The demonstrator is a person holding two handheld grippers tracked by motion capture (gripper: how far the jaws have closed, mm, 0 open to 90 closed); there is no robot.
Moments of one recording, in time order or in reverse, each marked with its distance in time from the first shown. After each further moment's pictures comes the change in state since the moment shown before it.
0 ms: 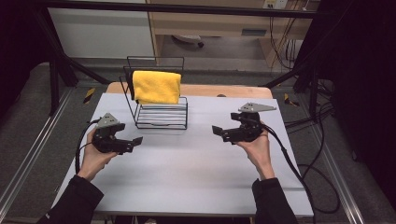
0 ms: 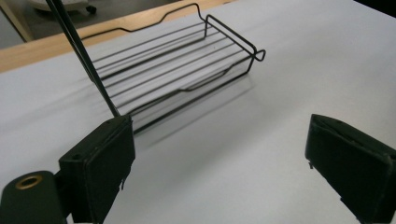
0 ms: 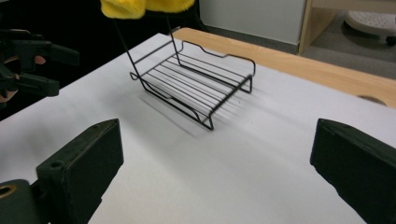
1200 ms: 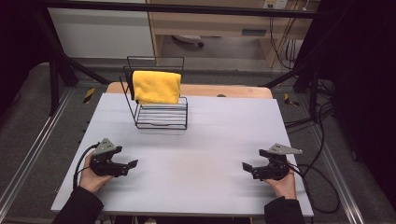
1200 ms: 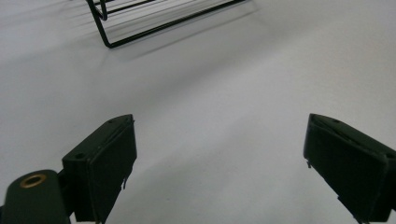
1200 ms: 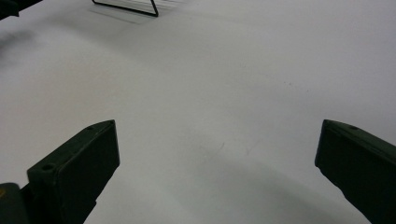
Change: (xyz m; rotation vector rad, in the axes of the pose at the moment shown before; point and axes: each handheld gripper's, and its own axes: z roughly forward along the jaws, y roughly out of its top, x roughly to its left) left arm 0.003 -0.079 0.007 0.042 -0.022 -0.003; right arm -0.051 -0.144 -0.048 0.075 -0.074 0.069
